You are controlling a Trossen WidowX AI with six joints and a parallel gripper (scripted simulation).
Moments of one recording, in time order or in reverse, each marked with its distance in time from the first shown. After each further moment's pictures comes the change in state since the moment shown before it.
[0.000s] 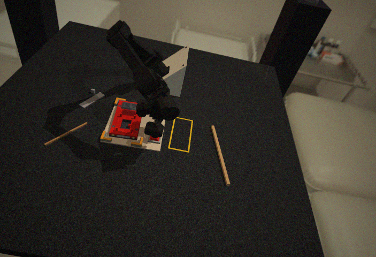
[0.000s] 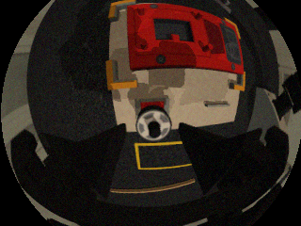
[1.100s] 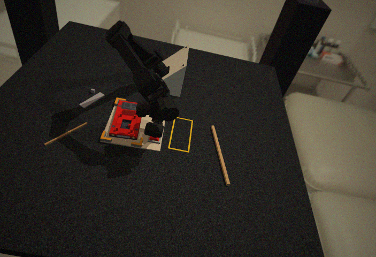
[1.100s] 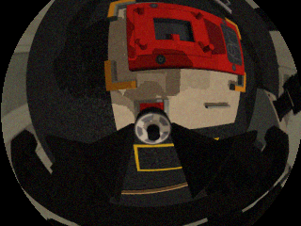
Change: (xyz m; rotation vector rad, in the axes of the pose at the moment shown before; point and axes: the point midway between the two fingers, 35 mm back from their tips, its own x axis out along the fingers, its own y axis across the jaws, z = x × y) arm 0.003 -0.001 0.001 -0.005 -0.004 -0.002
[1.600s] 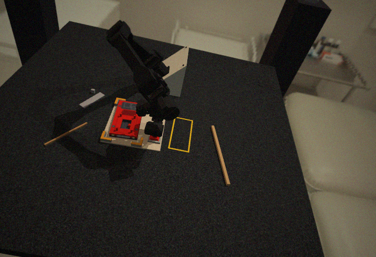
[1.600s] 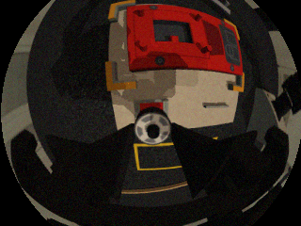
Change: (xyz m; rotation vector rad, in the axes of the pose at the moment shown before) arm -0.004 0.000 0.000 0.000 -0.001 -0.002
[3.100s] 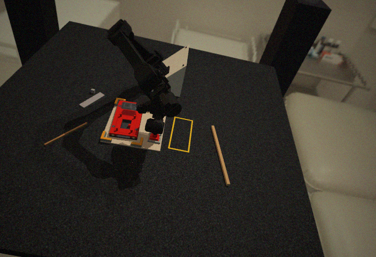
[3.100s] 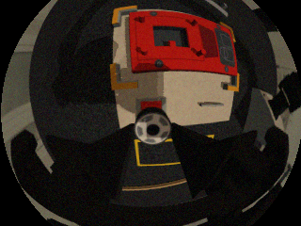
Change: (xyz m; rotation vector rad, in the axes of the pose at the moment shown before) arm -0.014 0.000 0.000 -0.005 -0.006 0.002
